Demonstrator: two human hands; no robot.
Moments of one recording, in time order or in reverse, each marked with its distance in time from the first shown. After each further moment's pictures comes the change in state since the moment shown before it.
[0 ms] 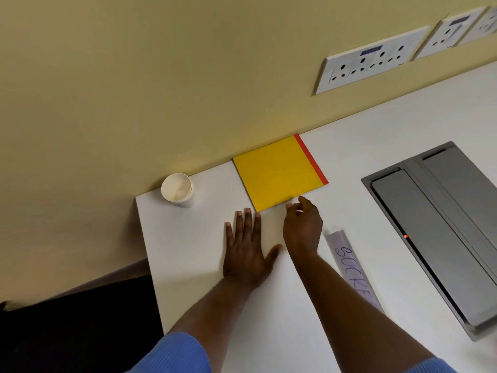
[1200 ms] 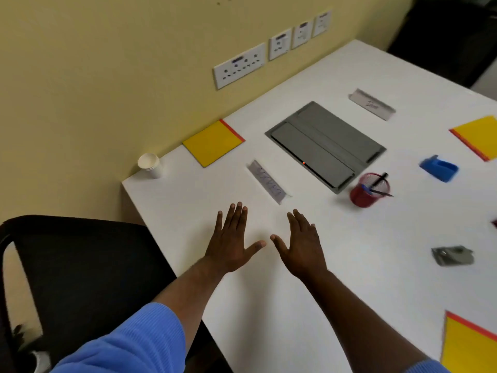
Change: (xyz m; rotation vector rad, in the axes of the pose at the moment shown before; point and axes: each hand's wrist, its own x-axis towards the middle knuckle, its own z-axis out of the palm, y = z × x) left_hand -0.254 0.089 -0.090 0.106 -0.111 0.444; right_hand -0.306 0.133 -0.255 -0.484 -0.065 -0.295
